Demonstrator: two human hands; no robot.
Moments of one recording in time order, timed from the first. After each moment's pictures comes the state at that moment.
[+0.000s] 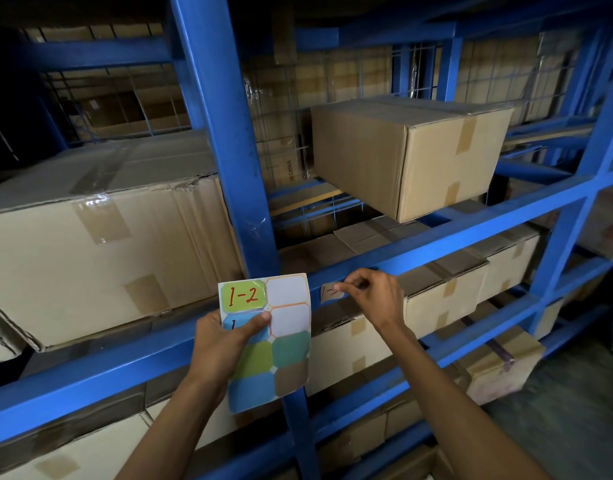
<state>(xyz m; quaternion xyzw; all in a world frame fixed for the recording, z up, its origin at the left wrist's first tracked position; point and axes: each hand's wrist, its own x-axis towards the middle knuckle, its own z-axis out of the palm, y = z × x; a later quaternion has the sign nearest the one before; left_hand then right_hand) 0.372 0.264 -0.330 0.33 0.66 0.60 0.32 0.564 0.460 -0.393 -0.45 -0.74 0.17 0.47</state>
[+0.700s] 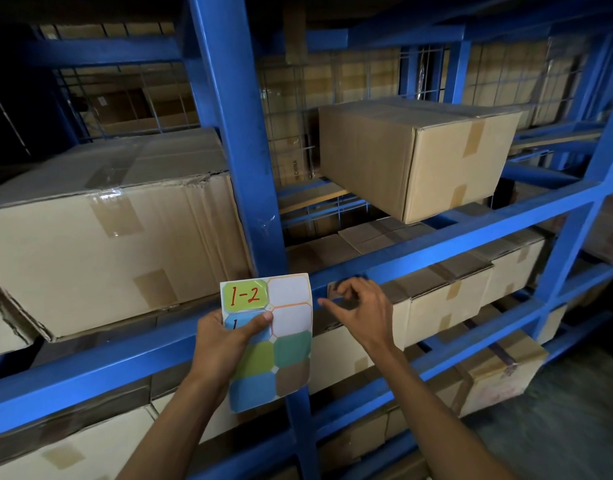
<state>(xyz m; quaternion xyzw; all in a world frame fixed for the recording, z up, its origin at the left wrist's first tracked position) 0.369 0.253 -0.329 0.32 0.66 0.60 0.33 0.543 0.425 -0.407 -0.40 -0.75 0.11 0.52</state>
